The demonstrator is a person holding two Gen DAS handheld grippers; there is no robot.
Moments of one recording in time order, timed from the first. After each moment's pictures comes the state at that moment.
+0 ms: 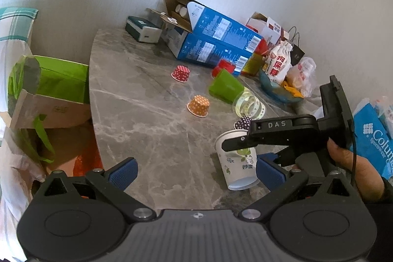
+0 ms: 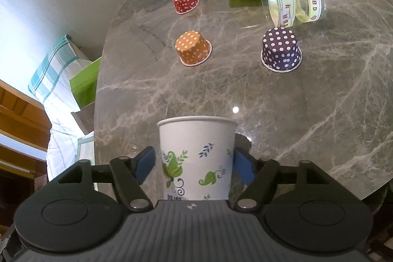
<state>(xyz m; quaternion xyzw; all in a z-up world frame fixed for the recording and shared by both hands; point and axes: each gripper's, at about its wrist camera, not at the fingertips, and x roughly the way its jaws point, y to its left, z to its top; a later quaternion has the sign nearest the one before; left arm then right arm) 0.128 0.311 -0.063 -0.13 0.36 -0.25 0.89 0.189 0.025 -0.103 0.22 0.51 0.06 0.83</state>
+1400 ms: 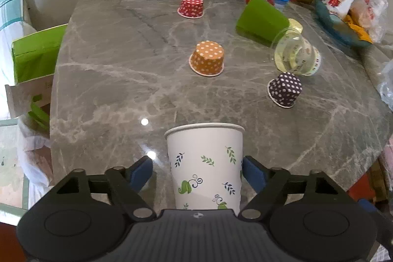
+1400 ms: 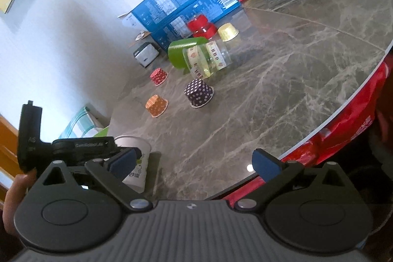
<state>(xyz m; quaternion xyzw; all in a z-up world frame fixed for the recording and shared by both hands) 0.231 0.164 -0.094 -0.01 0.55 -0.12 0.83 0.056 -0.085 -0.108 0.32 0.32 0.05 0.89</state>
